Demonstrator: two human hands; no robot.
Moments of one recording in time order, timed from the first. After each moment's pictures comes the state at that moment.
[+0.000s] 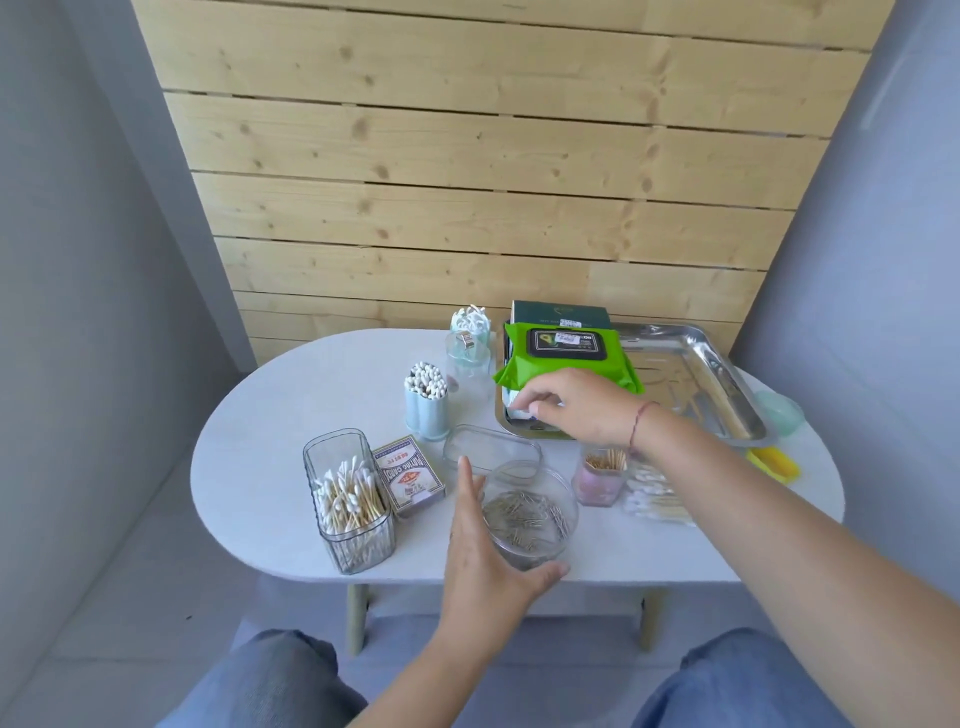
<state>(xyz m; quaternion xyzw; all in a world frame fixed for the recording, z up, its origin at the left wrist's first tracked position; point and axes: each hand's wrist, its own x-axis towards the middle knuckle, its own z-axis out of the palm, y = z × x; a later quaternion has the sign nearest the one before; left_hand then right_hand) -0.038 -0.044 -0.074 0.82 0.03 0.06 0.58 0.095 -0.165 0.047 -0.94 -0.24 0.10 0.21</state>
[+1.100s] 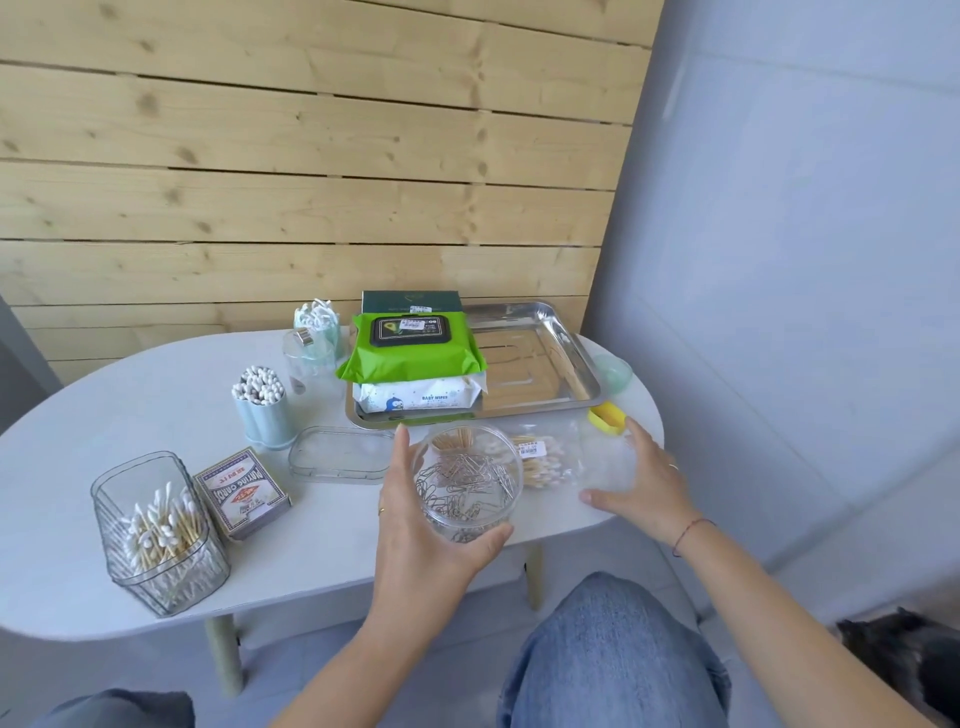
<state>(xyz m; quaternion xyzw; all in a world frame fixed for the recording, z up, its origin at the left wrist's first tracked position) -0.039 -0.114 -0.044 0.80 -0.06 0.08 0.59 0.000 -0.383 -0.060 -0.95 0.15 -0.03 0.29</state>
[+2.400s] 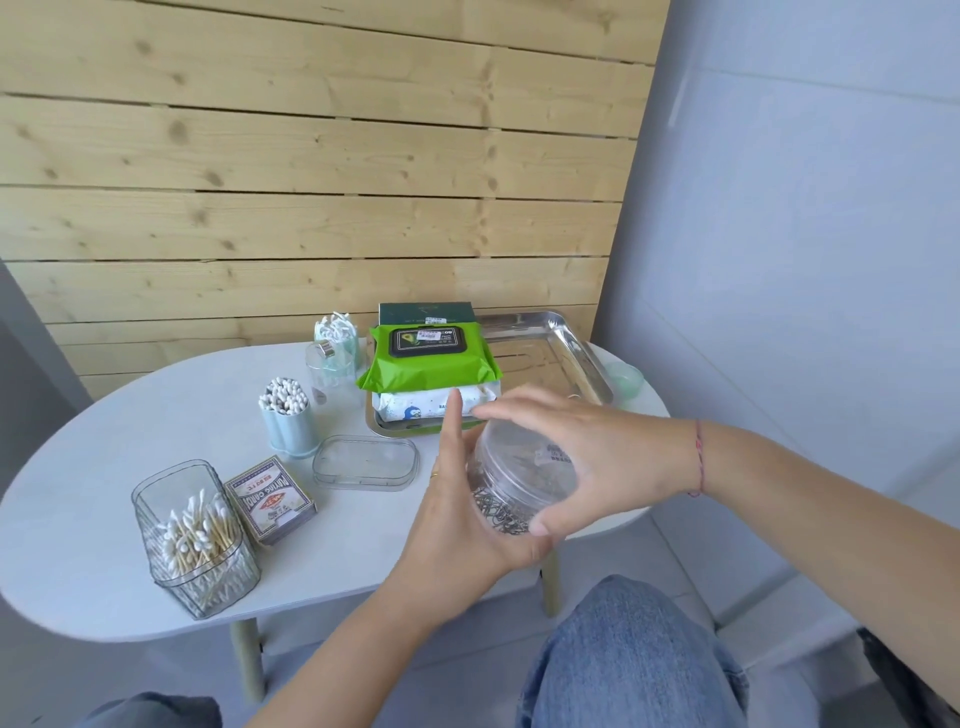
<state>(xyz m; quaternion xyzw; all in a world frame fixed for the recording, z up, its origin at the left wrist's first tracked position) -0.033 -0.110 -0.006 0.75 -0.21 -0.01 0.63 -0.017 -0.275 0.101 -0.93 -0.28 0.16 0.16</state>
